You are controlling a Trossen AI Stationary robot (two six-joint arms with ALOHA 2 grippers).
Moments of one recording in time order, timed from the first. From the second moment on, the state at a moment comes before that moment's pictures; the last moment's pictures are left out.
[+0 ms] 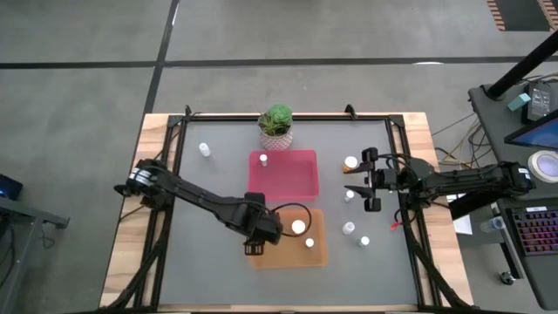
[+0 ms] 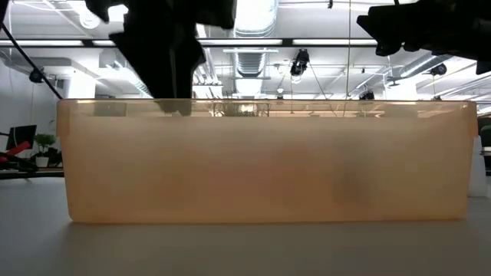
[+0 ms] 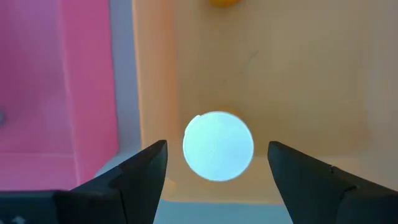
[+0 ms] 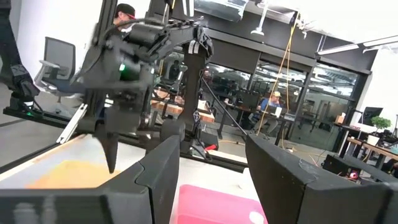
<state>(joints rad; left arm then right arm) -0.35 1.84 1.51 -1.01 -0.21 -0.33 -0.06 0.63 0.12 0.73 -0.15 -0.26</state>
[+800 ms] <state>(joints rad) -0.29 1.56 1.49 -0.77 -0.44 0.02 -0.06 0.63 0.12 0.70 -0.07 -0.26</state>
